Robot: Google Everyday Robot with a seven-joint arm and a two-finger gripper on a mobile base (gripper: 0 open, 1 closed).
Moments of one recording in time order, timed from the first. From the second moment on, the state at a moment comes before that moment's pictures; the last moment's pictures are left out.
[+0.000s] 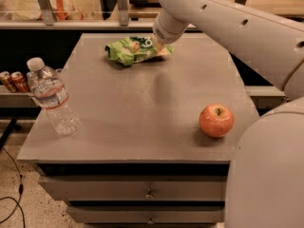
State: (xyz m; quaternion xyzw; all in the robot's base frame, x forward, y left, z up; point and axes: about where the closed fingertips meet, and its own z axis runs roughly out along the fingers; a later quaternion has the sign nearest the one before) arm 0.763 -0.056 0.888 -0.36 0.87 -0.04 0.33
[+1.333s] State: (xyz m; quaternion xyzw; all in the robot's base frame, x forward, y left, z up) arm 0.776 -0.040 0.912 -0.44 0.82 0.01 0.36
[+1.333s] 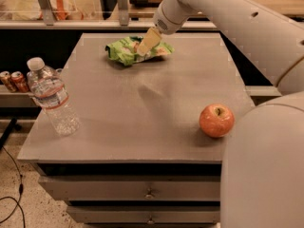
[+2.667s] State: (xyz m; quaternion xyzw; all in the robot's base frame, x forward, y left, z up) arm 0.791 -0.014 0.878 -0.48 0.82 0.02 0.32
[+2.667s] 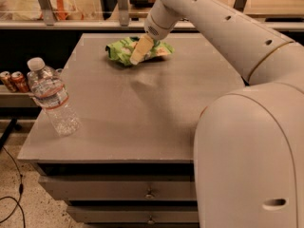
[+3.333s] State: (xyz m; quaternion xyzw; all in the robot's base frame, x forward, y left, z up) arm 0.791 -0.005 0.861 -0.48 0.82 0.04 0.31
